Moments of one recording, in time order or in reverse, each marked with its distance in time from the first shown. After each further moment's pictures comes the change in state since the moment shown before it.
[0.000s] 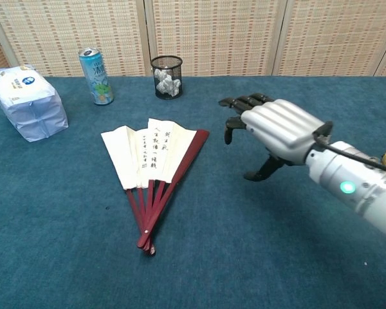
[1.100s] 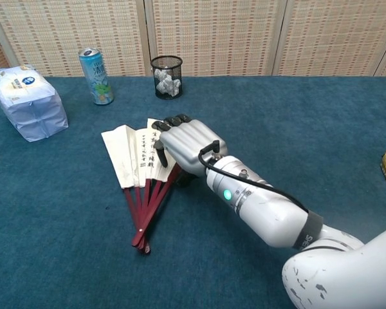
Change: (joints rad) left arm 0.001 0.004 -0.011 0.013 -0.040 -0.003 0.006; right arm 0.339 -0.403 0.045 0.560 0.105 -0.089 0.153
